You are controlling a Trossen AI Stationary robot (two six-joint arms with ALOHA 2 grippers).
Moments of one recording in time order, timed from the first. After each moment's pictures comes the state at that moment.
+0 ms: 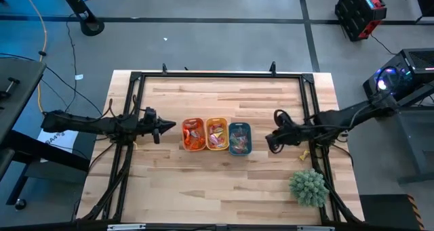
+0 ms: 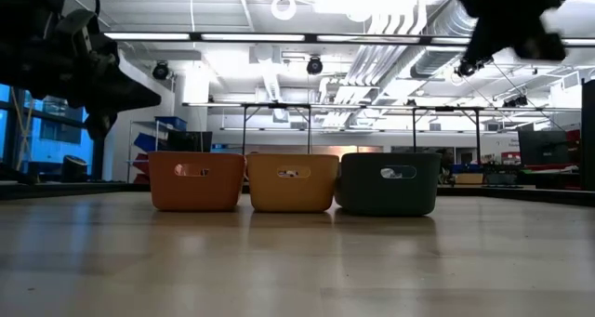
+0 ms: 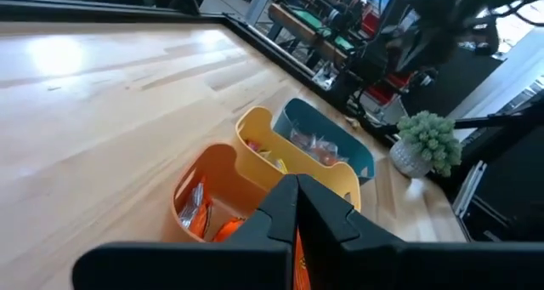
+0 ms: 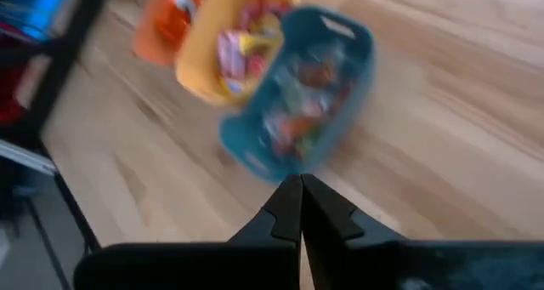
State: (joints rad) left arm -0.06 0.29 0.01 0.09 -0.30 -0.61; right arm 0.34 1.02 0.89 -0.82 0.33 1.29
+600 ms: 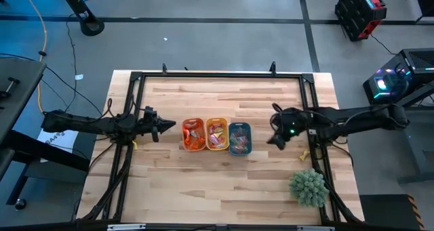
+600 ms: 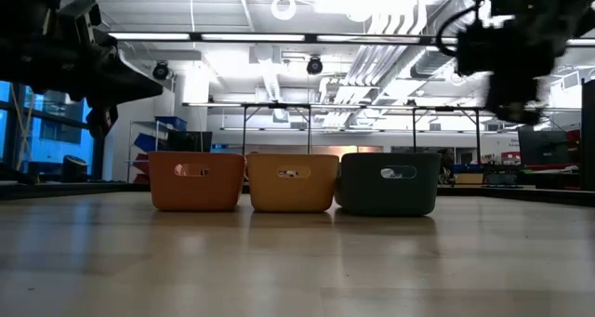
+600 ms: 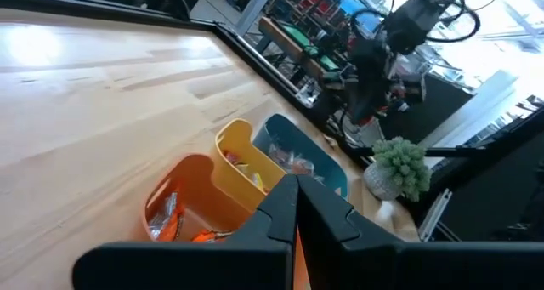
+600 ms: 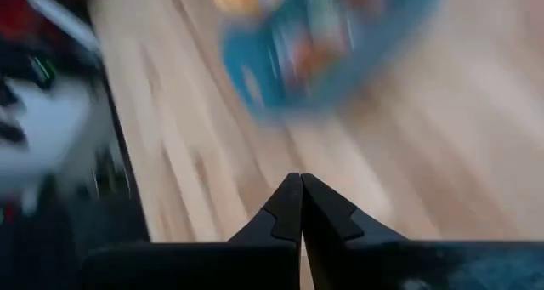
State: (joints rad) left arm -0.07 0.29 0.01 0.15 -0.29 -0.70; right arm -0.03 0.86 0.51 -0.39 -0.25 0.79
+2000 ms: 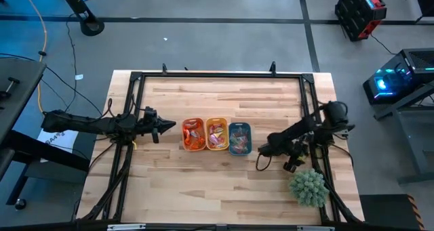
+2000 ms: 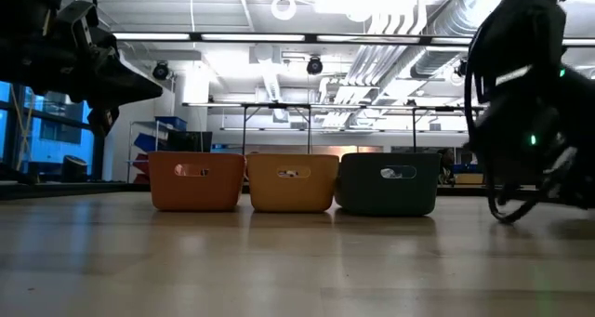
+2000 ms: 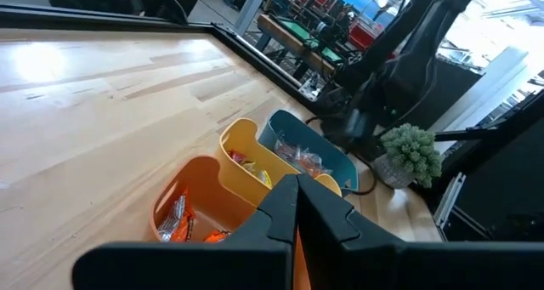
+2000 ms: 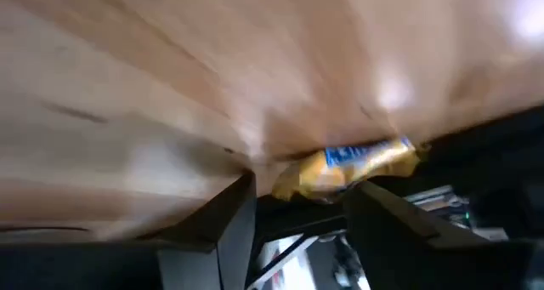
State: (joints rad) left arm -0.07 0.29 0.01 0.14 -0.29 -0.62; right arm 0.23 1.83 0.72 -1.20 -0.39 0.67
